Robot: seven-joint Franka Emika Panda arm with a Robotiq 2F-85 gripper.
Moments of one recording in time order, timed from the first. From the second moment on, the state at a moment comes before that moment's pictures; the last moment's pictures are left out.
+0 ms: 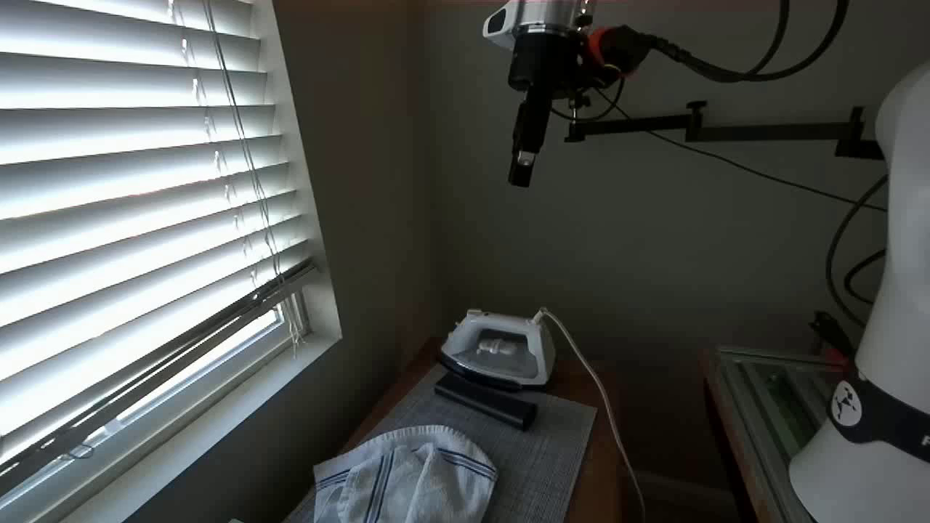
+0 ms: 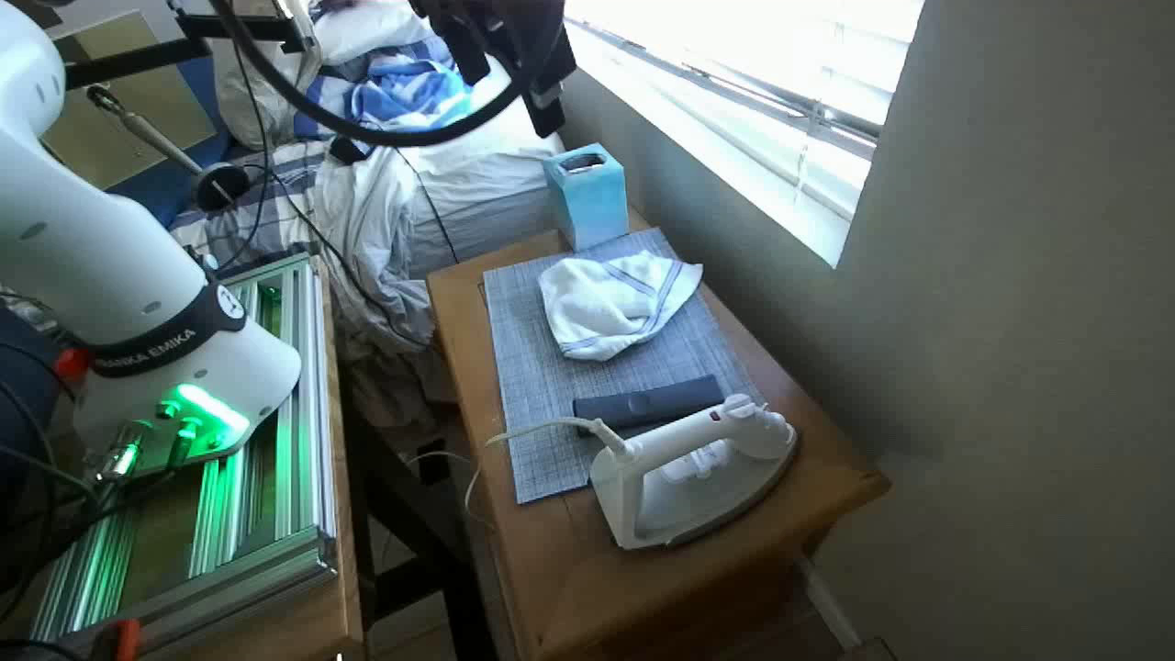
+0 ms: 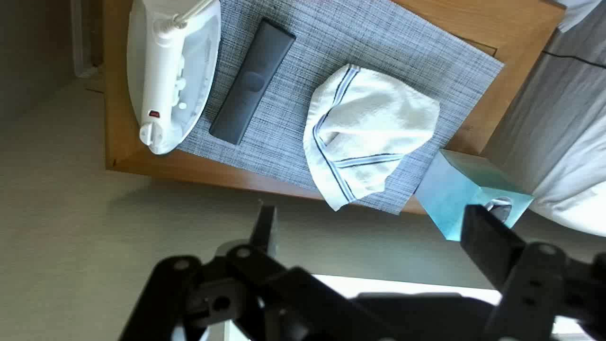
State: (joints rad) arm -0.02 -0.61 -0.47 -2.64 -0.02 2.19 -0.65
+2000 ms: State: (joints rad) arm -0.14 -0.11 -0.33 -2.54 -0.06 2.35 -0.60
